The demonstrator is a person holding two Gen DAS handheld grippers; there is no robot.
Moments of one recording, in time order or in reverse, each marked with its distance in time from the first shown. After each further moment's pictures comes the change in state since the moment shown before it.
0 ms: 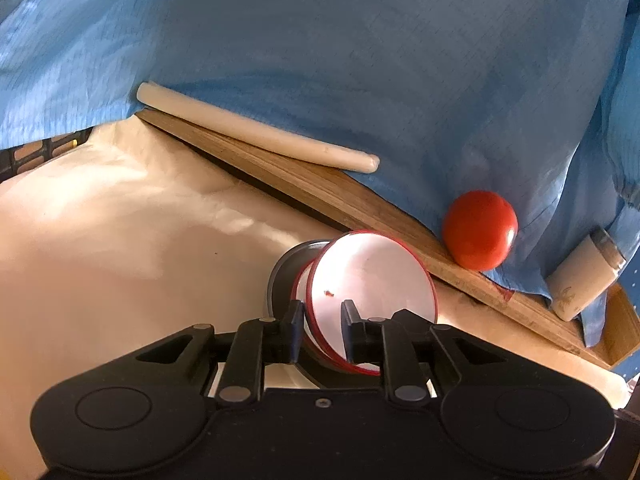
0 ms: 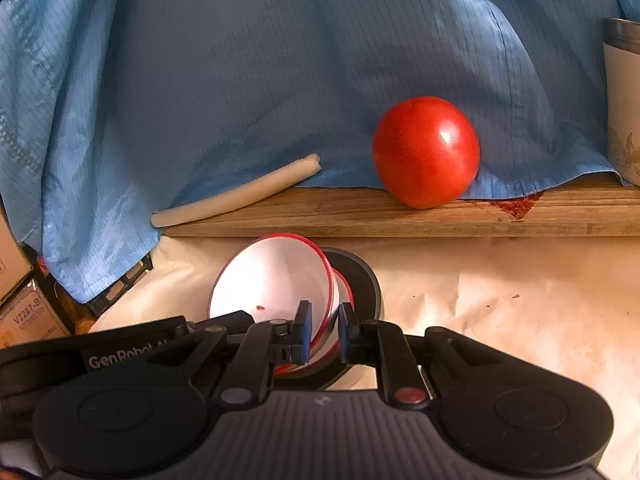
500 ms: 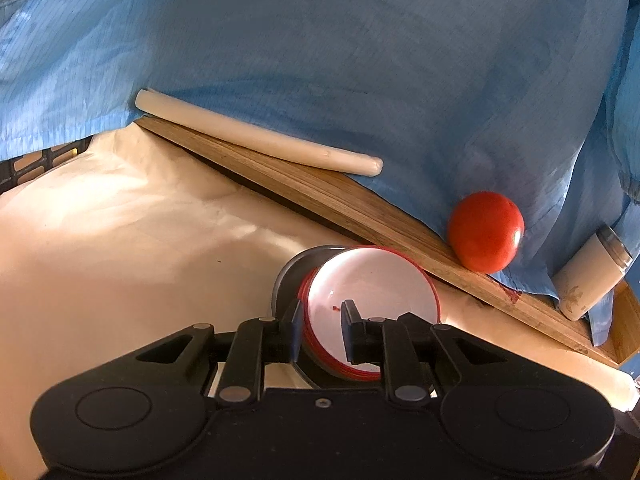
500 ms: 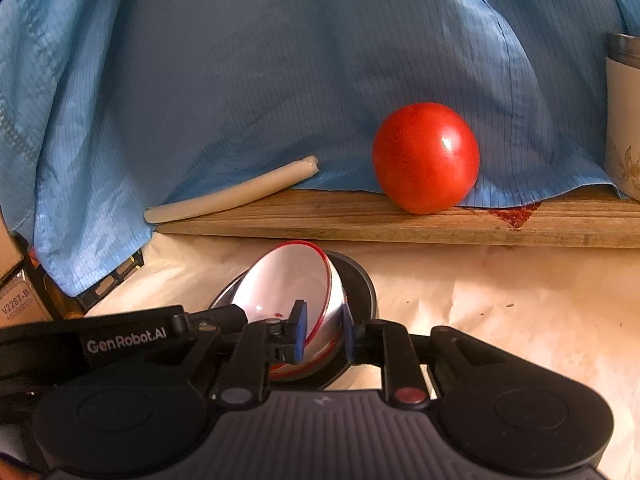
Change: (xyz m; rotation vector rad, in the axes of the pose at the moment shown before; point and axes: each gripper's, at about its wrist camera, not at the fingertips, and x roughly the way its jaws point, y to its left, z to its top) left arm 0.002 0.000 0.003 0.020 -0.006 0.016; right arm 0.002 0.006 -0.003 -0.045 -0.018 -0.029
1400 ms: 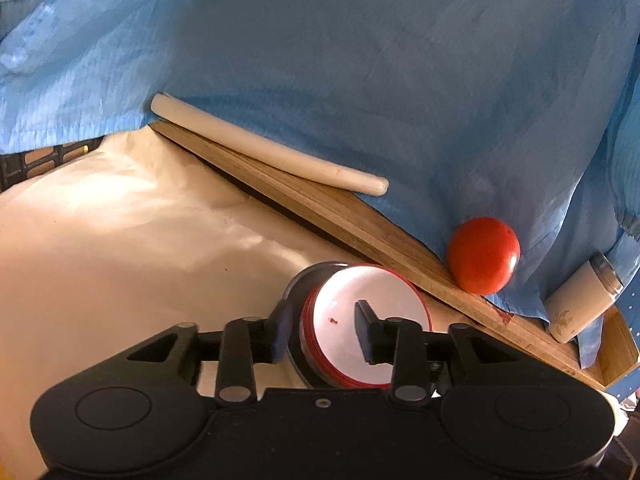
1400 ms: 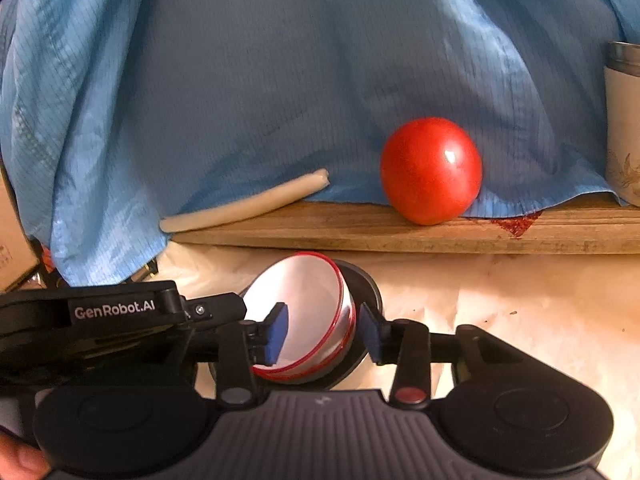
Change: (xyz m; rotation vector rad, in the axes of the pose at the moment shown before) left arm -0.010 0.008 0.007 -0.056 -0.033 -0.014; right arm -0.014 -0.009 -0.001 0.003 -0.048 0.054
